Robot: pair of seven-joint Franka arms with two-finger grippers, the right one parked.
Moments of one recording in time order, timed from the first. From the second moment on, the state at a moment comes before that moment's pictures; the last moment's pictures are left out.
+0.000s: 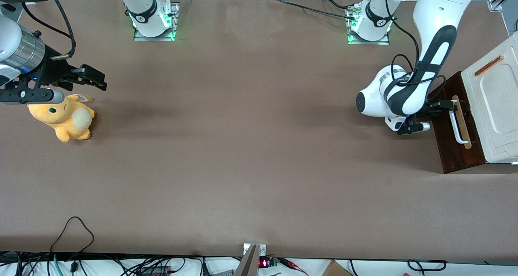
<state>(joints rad) 0.04 0.44 -0.23 -2.20 1.35 1.57 -0.94</state>
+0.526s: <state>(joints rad) 0.04 0.46 -0.20 -2.20 1.42 1.57 -0.95</state>
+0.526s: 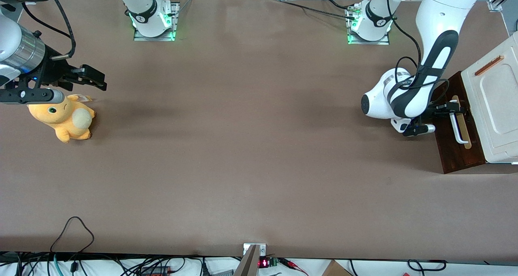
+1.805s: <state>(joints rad) 0.04 0.48 -0.16 -2.20 1.48 1.62 -0.95</state>
